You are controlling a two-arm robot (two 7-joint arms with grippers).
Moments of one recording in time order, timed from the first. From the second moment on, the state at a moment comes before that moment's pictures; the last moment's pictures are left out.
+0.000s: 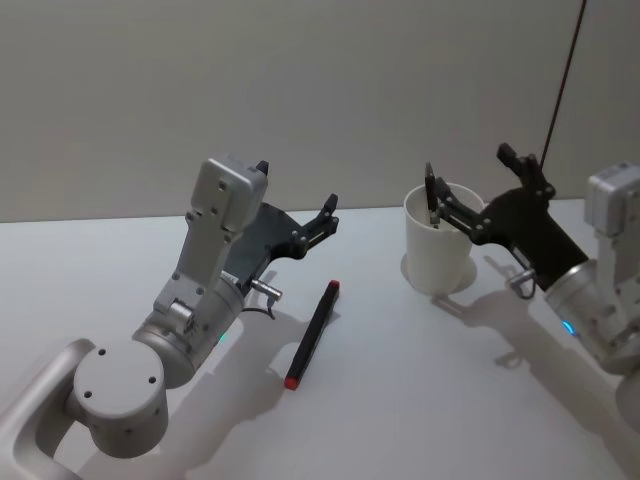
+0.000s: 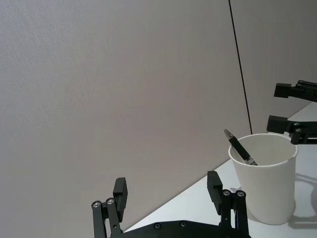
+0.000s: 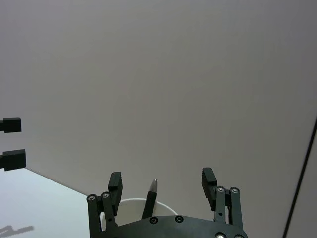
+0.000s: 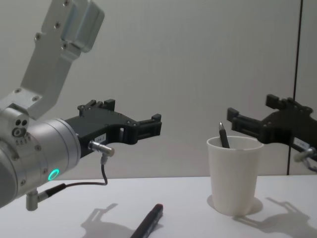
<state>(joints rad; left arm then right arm) -0.24 0.38 0.45 -1.63 -0.20 0.01 -0.01 0.25 0.23 -0.27 -1.36 0.16 -0.33 0.27</state>
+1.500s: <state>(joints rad) -0.24 0.38 0.45 -1.63 -0.20 0.01 -0.01 -0.01 0.34 -0.23 -1.77 0.29 0.03 0.07</state>
